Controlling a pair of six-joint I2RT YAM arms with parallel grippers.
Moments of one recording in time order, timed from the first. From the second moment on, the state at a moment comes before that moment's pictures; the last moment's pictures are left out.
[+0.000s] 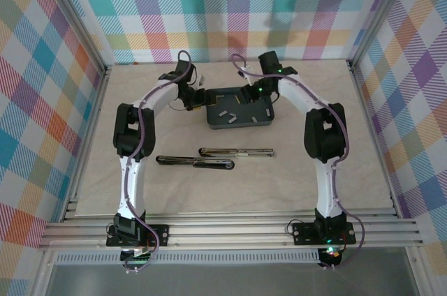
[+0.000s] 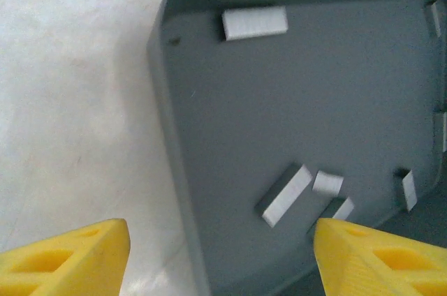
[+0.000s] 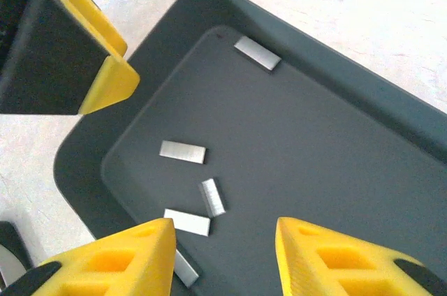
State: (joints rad) left arm -0.29 2.28 1.89 -0.71 0.41 -0.35; right arm 0.34 2.17 1.88 -0.70 -0.49 -0.26
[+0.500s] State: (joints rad) left arm -0.40 2.44 2.13 -0.71 0.49 -0.37; right arm 0.28 2.09 1.79 -0.69 -0.50 -0.48
